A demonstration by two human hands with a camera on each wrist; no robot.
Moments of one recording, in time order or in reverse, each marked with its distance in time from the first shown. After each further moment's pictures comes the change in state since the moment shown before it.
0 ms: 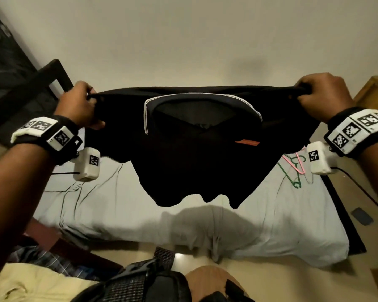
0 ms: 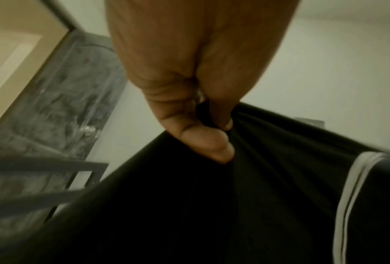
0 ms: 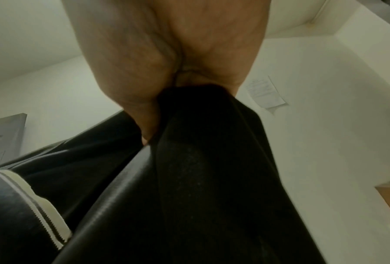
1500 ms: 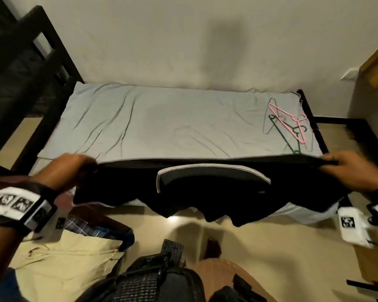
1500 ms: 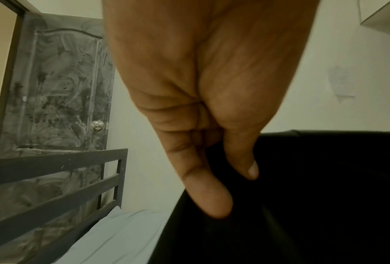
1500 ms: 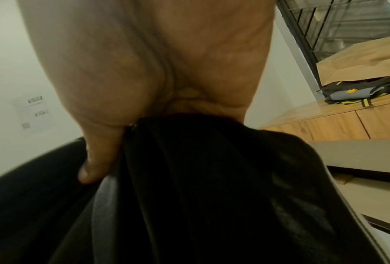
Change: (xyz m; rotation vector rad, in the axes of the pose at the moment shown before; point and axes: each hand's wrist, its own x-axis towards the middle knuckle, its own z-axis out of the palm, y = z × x) left_hand -0.134 -0.203 -0.004 0.446 -0.594 0.270; right_hand -0.204 0.007 0.052 0.241 -0.574 0.267
